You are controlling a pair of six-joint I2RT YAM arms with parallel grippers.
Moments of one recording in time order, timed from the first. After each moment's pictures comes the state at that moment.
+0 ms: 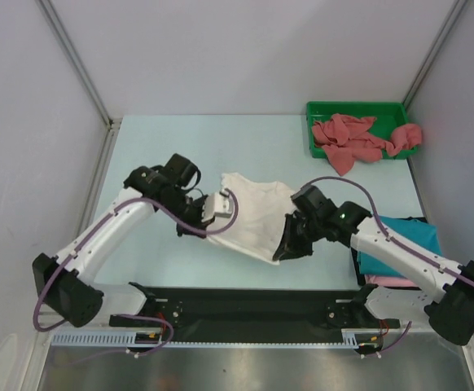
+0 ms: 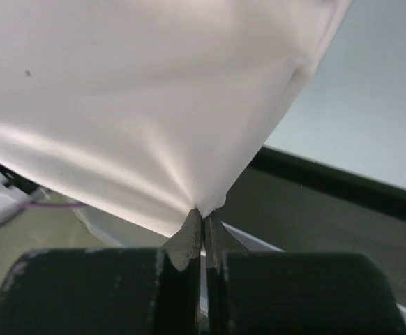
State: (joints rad) left arm -0.56 1.27 1.23 -1.26 0.55 0.90; right arm 0.80 1.15 0.93 -0.82 -0.34 0.95
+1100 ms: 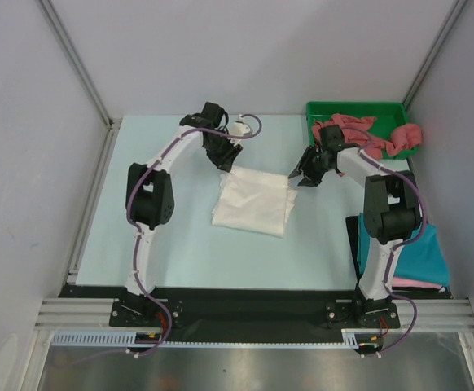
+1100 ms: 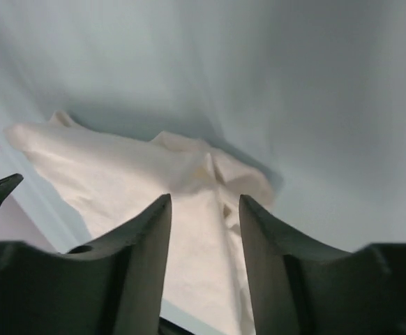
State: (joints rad) left arm -0.38 2.28 2.08 -0.94 0.36 0.58; right arm 0.19 1.96 1.41 -0.49 -0.36 0.74
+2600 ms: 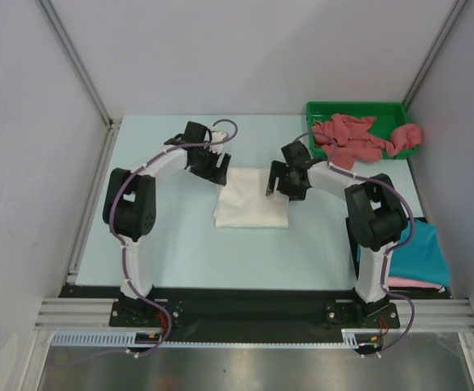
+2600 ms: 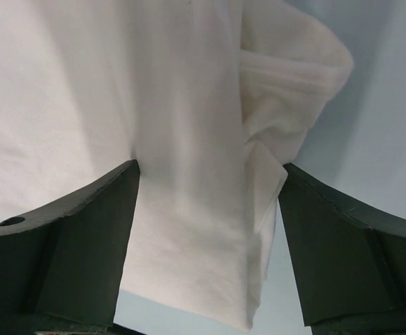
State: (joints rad) left arm -0.31 2.05 1.56 -0.55 0.30 0.15; right arm 0.43 1.96 1.33 -0.41 -0.07 0.61
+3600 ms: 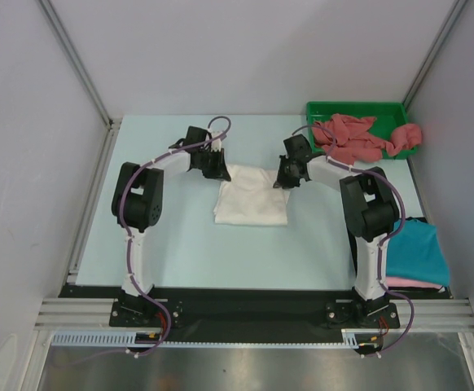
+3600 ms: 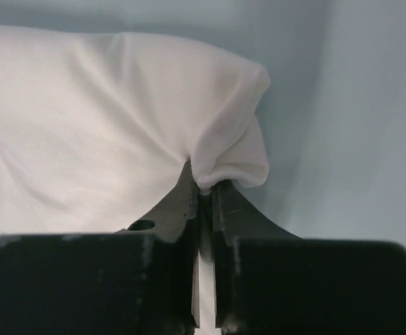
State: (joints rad) left arm -0.28 2.18 1.57 -0.34 0.51 -0.18; right arm 0.39 2.07 1.44 -0.34 -0.10 0.54
